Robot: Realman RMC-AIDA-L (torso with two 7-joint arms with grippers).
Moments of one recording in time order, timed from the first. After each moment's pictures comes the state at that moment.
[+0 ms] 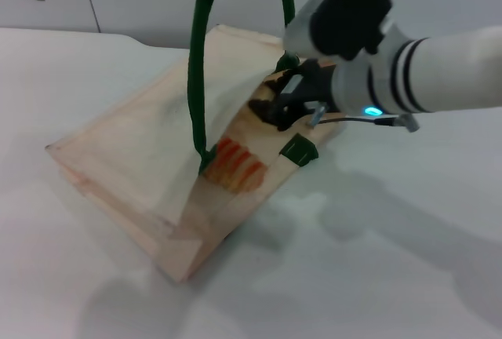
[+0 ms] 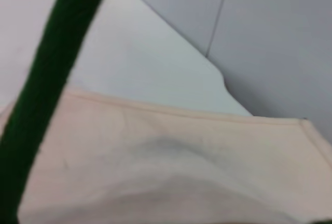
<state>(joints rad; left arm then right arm) -0.56 -2.03 1.37 1.97 -0.65 -1.36 0.43 0.78 2.03 -1.85 -1.05 -2.25 -0.70 2.47</state>
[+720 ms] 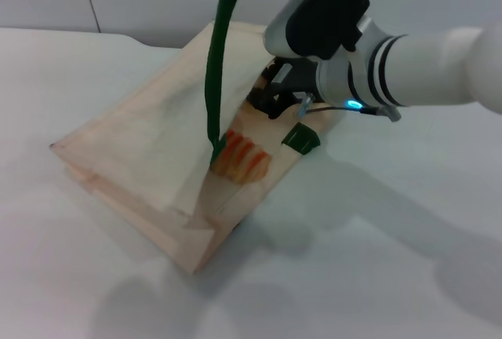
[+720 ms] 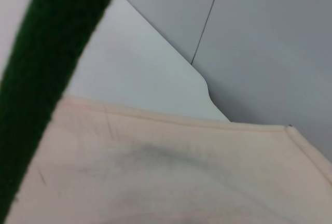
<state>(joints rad) -0.59 -2.03 1.40 1.98 -0.66 -1.36 0.42 0.88 2.03 -1.93 -0.89 -2.21 -0.54 2.47</state>
